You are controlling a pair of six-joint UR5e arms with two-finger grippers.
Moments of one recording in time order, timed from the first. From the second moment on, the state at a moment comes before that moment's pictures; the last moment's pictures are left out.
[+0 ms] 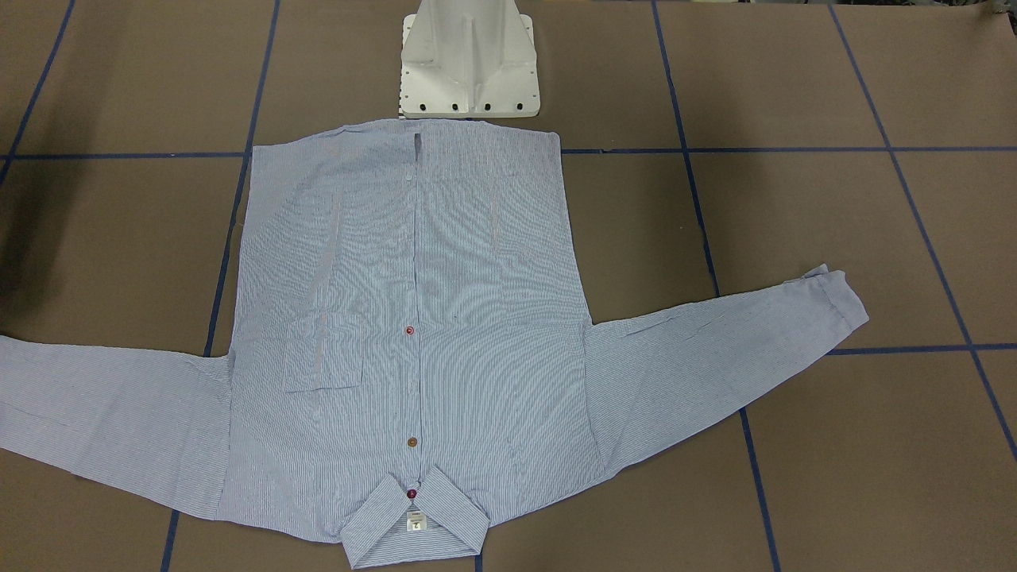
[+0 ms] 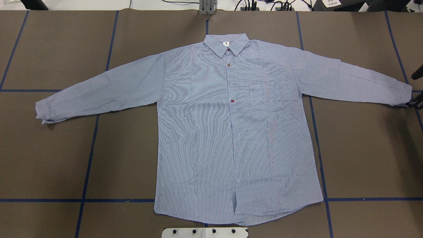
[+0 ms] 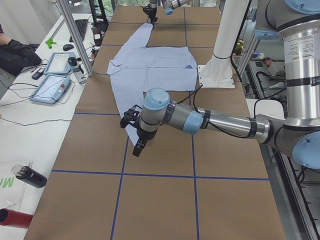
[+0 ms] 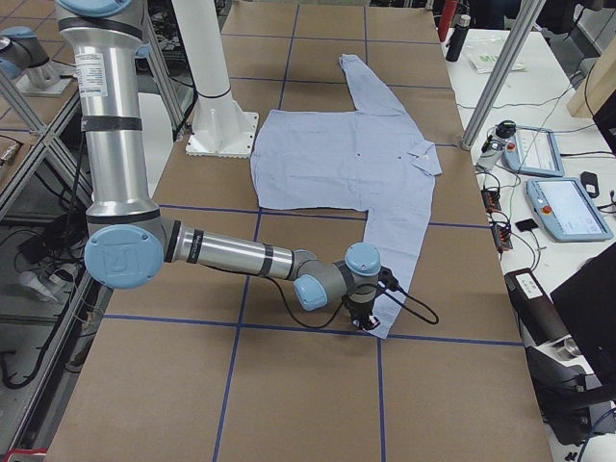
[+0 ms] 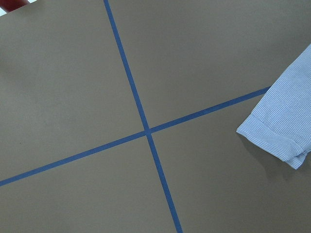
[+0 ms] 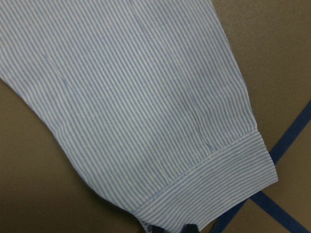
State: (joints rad) left arm -1.53 -1.40 -1.92 -1.77 -2.25 0.05; right arm 1.23 -1.51 1.25 -0.96 2.16 -0.20
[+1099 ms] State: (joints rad) left arm -1.53 -1.40 -1.93 -1.77 -2.25 0.05; right arm 1.17 -1.36 1.59 -1.31 2.20 0.28
